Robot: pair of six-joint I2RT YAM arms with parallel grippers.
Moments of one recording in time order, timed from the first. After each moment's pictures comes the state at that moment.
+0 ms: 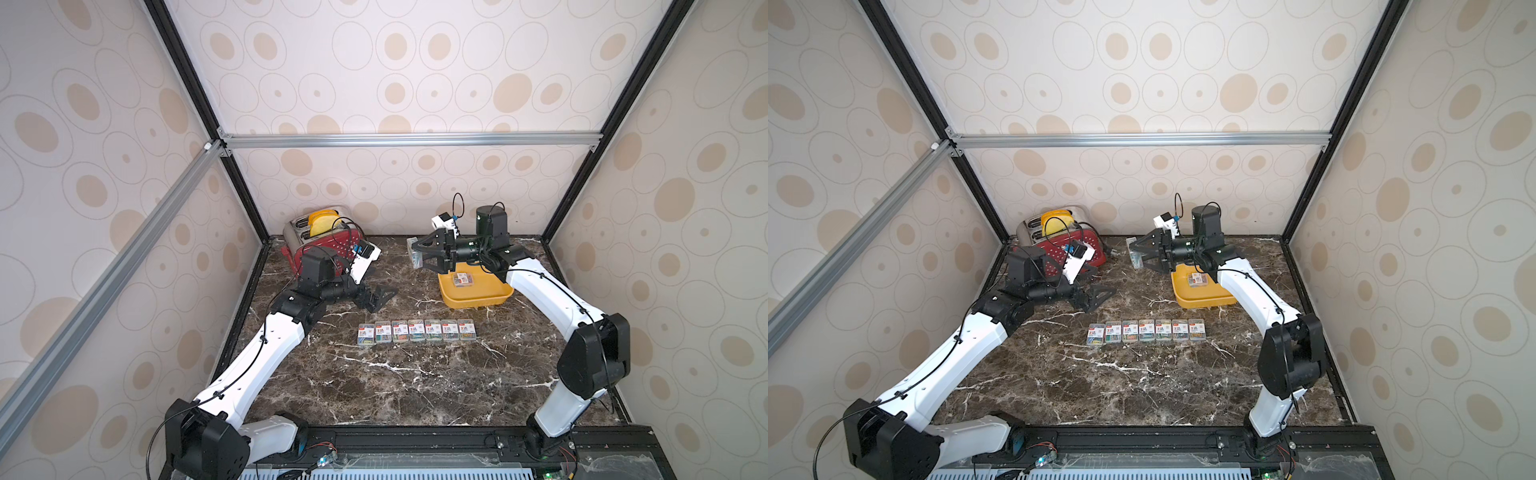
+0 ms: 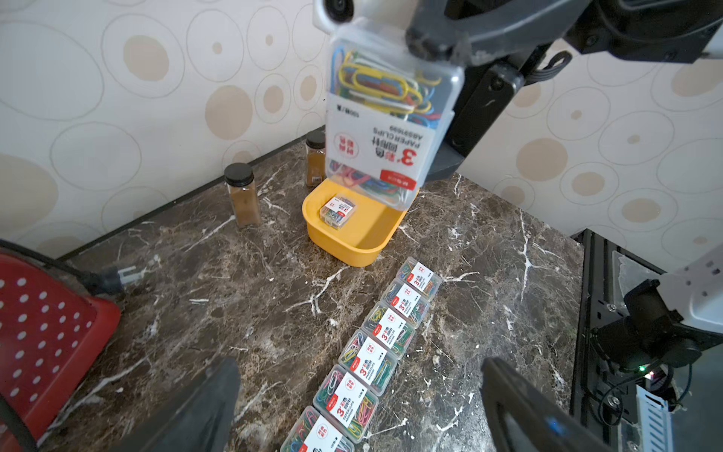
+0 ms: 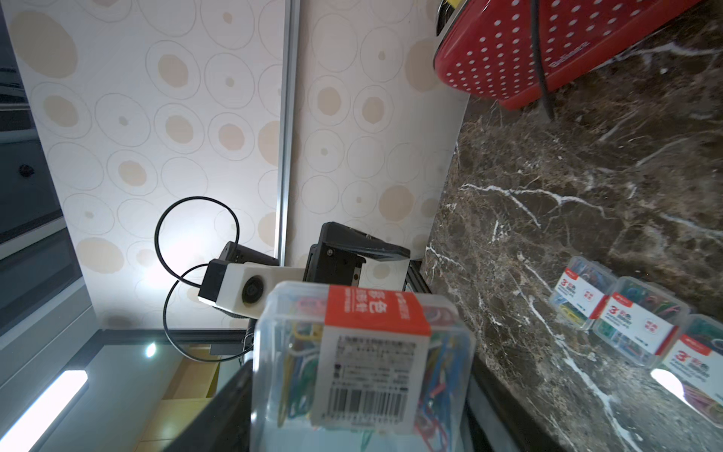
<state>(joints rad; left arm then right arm) -0.38 1.22 1.10 -0.31 0.59 0.12 0.47 1.71 1.53 -0.17 -1.18 1.03</state>
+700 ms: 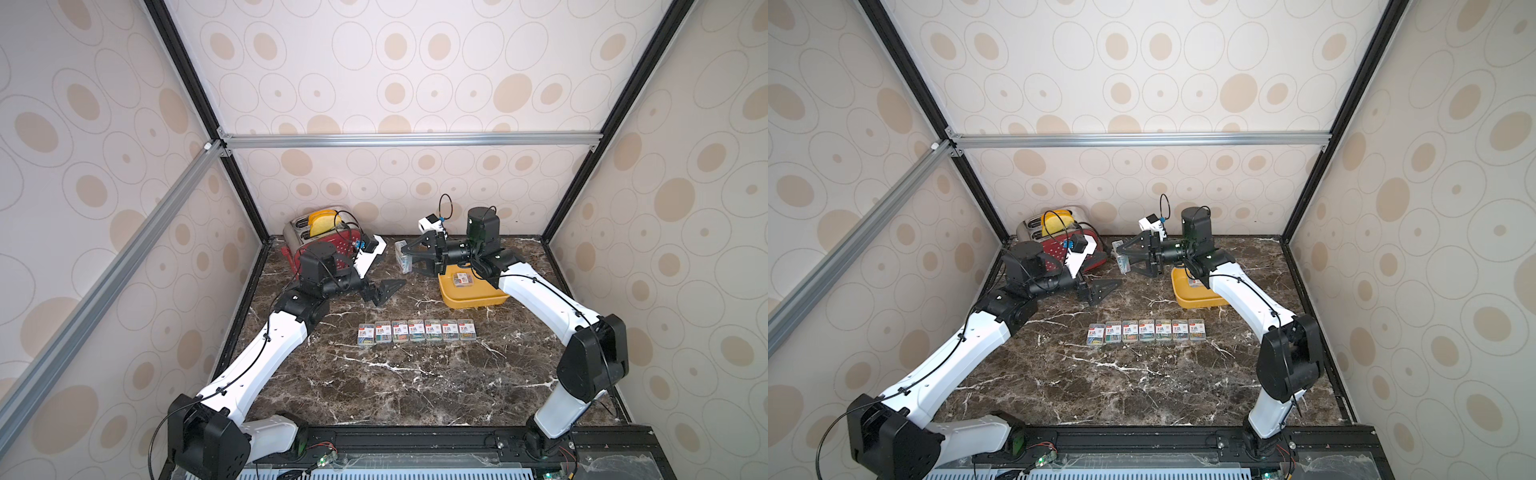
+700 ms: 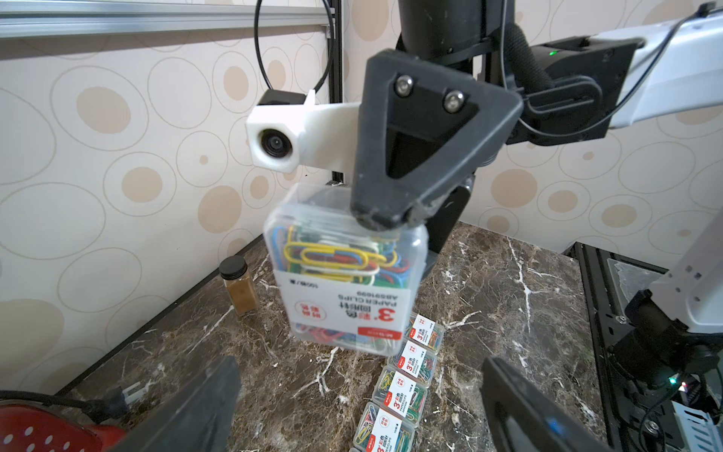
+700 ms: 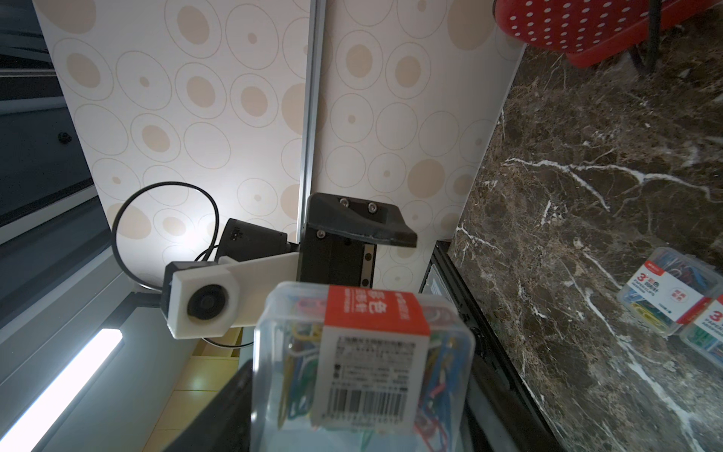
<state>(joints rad) -0.40 1.25 1.10 -0.09 0.66 0.16 0.54 1.71 1.51 -0.02 -1.21 1.15</state>
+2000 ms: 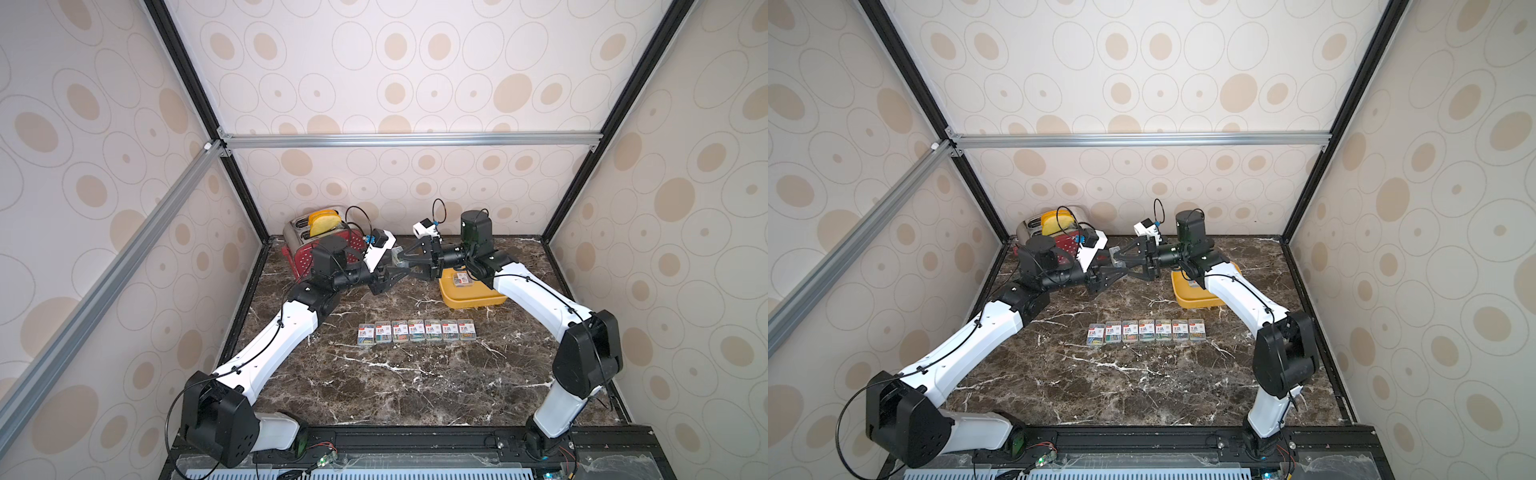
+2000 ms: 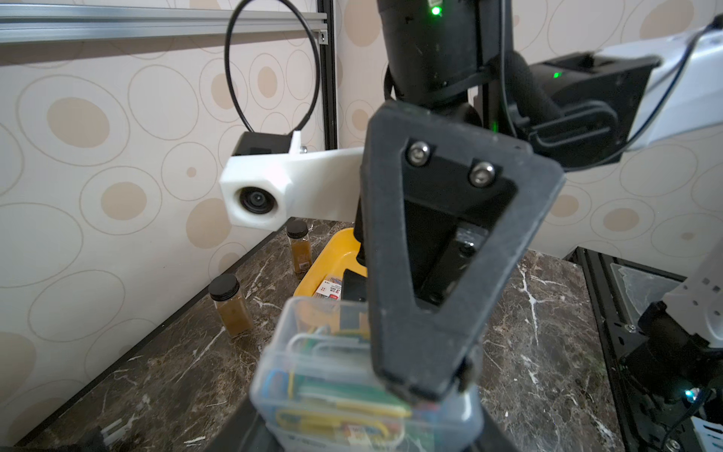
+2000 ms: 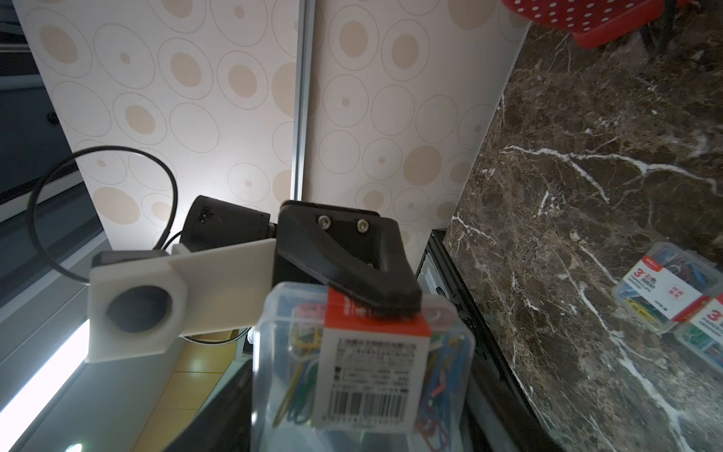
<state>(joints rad) -0.42 1.34 1.15 -0.05 0.64 0.17 0.55 1.74 1.55 -0.15 -1.24 1.01</state>
